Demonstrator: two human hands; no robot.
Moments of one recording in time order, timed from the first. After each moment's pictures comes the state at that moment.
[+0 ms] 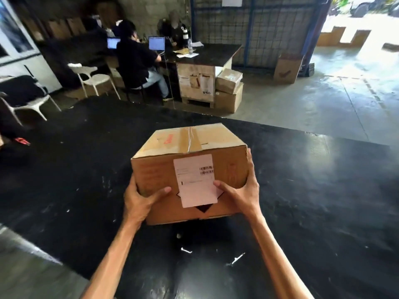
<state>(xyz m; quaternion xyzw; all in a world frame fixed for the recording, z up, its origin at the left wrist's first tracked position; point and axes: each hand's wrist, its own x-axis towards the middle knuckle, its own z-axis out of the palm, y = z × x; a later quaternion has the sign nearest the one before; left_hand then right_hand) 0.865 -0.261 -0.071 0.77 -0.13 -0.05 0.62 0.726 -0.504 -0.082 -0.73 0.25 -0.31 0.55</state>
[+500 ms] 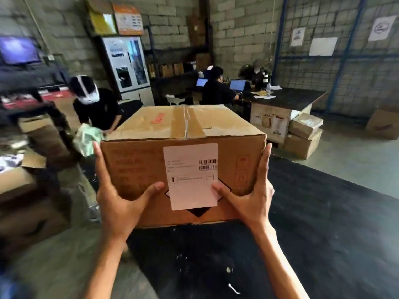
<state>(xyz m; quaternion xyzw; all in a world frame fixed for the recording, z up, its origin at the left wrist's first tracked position) 0.812 -0.114 0.088 0.76 -0.17 0.35 0.53 0.792 -0.372 0.049 -0.77 0.02 -0.42 0.48</state>
